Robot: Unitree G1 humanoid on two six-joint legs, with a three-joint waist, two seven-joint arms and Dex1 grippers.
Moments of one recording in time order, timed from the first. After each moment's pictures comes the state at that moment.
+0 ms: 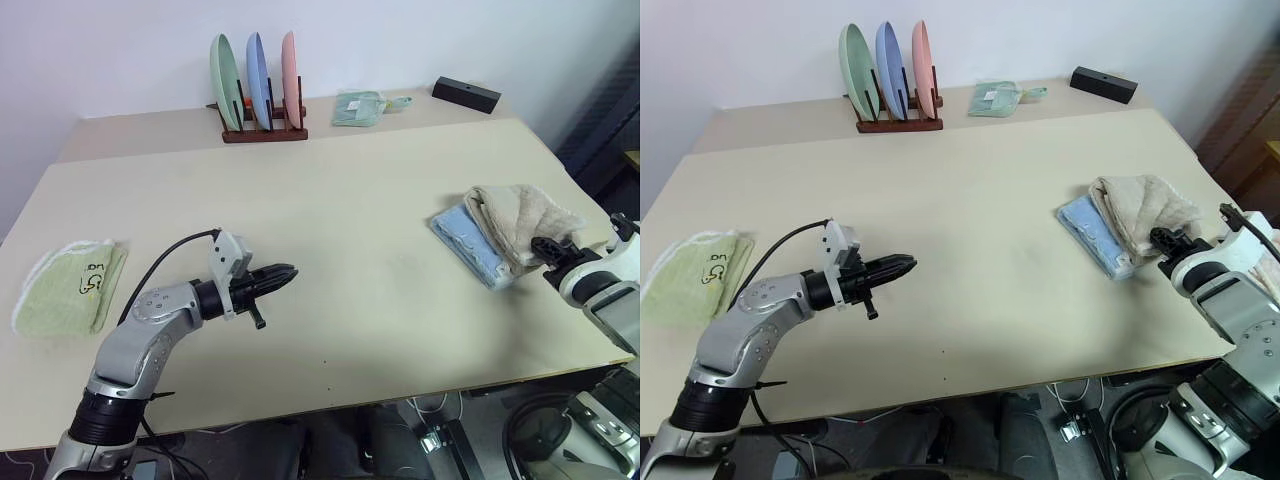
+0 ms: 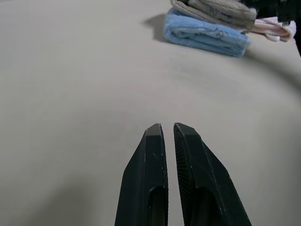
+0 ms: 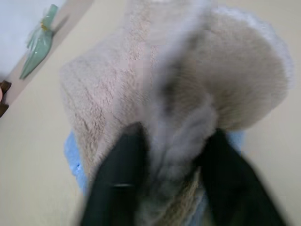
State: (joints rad) left arm -0.18 0.54 -0.02 -0.27 -0.51 0.49 -0.81; right arm -0.42 -0.40 -0.96 -0.22 0.87 1.31 -0.14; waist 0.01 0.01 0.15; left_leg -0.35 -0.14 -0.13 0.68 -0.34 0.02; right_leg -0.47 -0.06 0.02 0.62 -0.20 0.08
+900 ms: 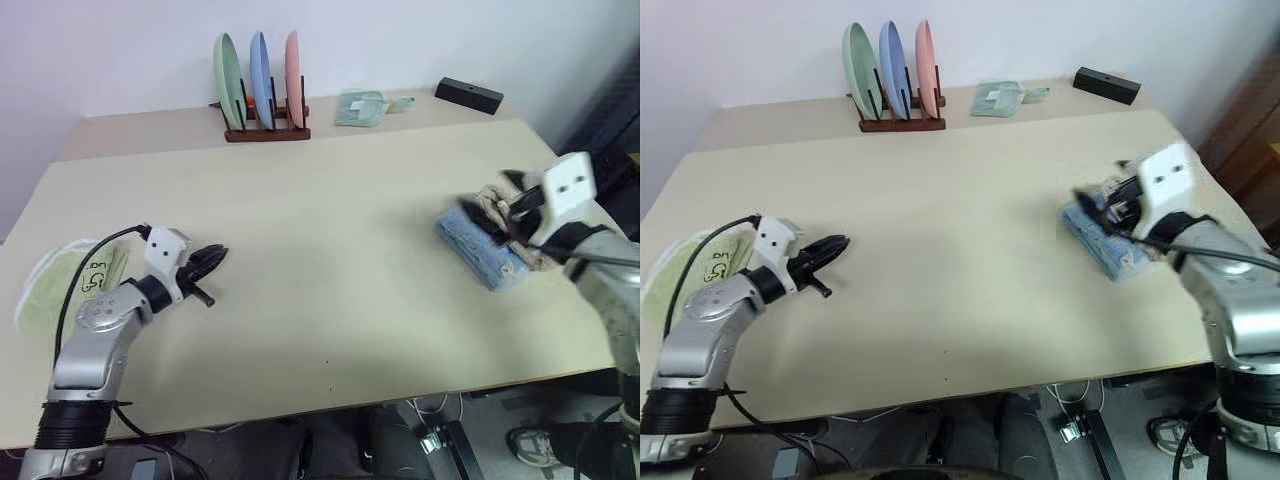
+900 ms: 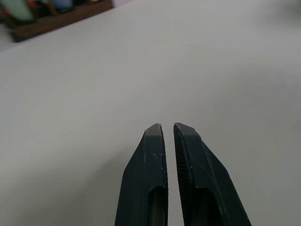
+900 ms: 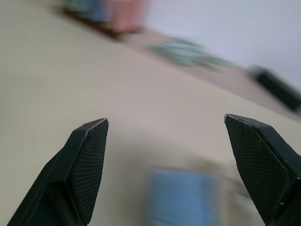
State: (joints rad) left arm -0.10 0.61 0.20 -0.09 -0.35 0.26 -0.67; right arm -0.28 -0.80 -0.16 -0.34 0.43 0.52 0.52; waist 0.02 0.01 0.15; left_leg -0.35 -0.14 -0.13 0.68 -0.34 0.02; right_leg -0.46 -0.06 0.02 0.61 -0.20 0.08
